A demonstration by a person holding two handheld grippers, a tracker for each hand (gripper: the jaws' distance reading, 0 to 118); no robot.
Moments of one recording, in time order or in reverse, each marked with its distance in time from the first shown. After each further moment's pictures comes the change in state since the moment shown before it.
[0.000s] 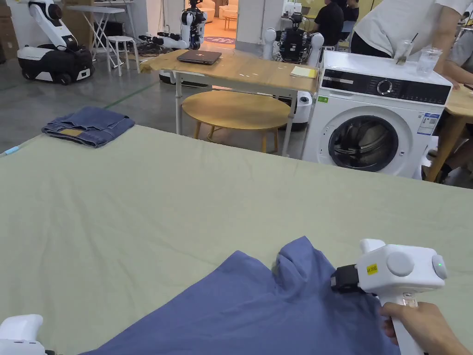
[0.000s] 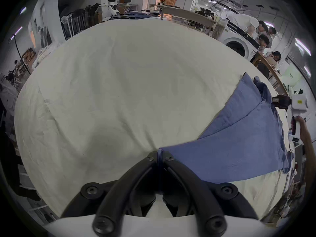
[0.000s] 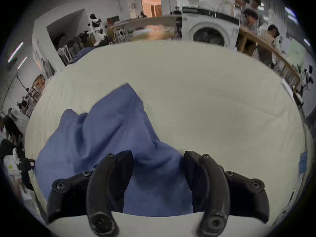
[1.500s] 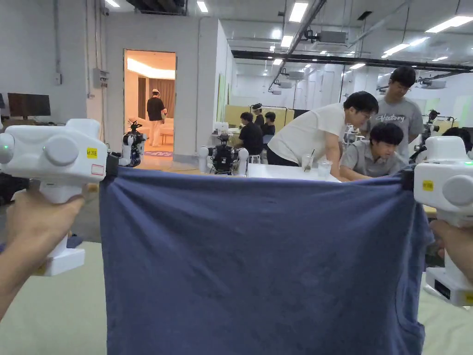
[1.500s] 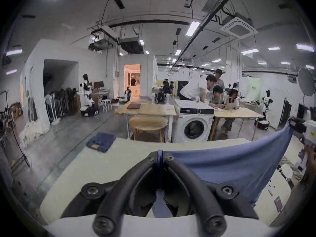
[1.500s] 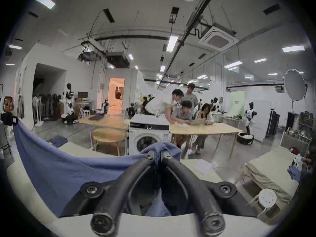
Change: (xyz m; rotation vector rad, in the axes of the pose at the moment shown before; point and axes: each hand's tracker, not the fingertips) left arm 0.181 0.270 0.319 0.755 -0.171 -0.309; right arm -0.002 -0.003 0.488 0.961 -0.460 -0.048
